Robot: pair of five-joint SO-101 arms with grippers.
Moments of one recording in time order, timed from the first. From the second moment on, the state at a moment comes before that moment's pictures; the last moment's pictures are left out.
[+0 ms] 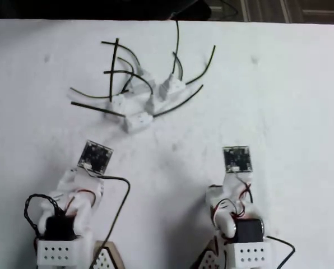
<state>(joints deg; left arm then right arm) -5.0 -103.3 97.2 66.7 -21.8 -5.1 -102.5 96.3 72.2 0.8</state>
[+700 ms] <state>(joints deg) -9.3 -103.3 97.2 69.8 -21.8 0.9 -102.5 96.3 72.2 0.8</state>
